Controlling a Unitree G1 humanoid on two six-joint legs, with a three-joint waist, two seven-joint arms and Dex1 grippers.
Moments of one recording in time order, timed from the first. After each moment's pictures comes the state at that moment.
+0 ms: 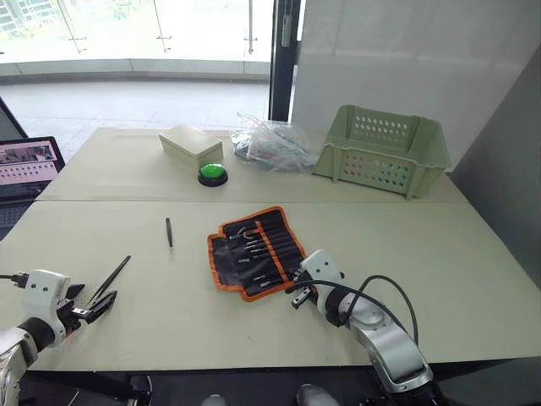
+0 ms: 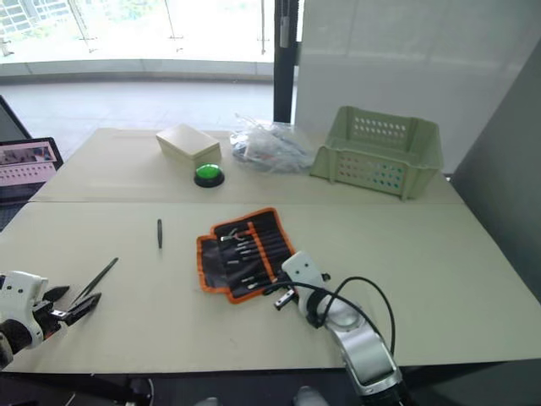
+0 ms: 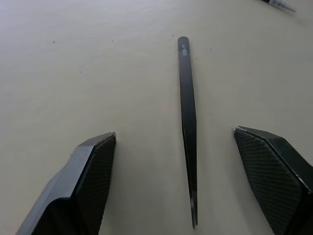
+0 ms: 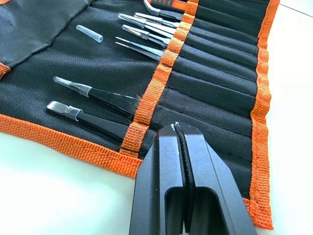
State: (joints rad) left arm 0.14 0.75 0.49 0.15 -0.36 0.27 -0.74; right arm -0.14 -0.25 0.29 -0.30 0.01 0.60 0.39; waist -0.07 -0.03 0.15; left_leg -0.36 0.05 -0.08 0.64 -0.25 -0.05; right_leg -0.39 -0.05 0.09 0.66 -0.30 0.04
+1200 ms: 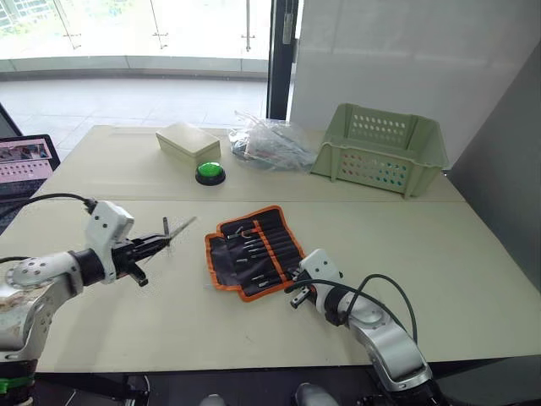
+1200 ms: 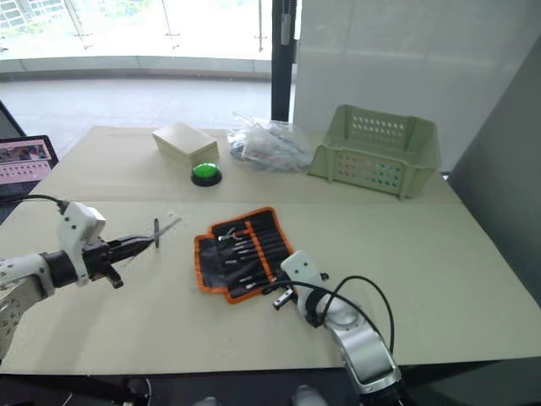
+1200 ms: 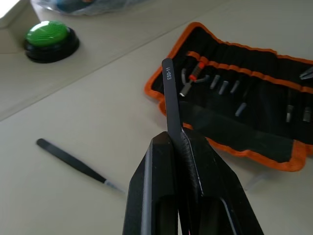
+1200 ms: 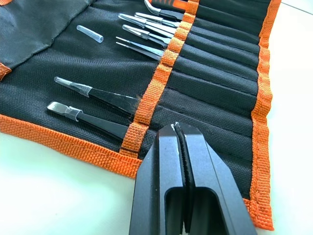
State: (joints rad) left arm -0.22 0.91 0.22 -0.24 -0.59 0.72 -0.85; right arm -0.16 -0.25 0.29 -0.30 0.01 0.60 0.40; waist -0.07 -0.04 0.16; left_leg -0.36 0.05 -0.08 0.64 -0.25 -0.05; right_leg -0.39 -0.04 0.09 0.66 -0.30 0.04
